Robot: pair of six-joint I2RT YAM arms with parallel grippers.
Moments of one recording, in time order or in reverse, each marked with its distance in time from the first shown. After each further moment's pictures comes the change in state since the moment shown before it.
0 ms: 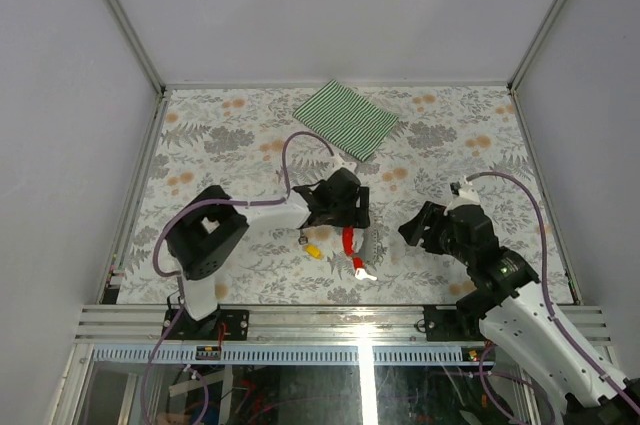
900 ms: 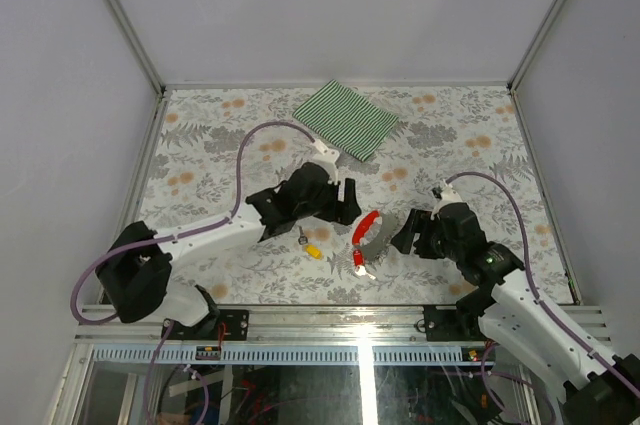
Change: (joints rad) left arm 0.005 -0.361 -0.082 0.050 0.026 0.217; right arm 0.000 0.095 -0.045 0.029 -0.085 -0.072
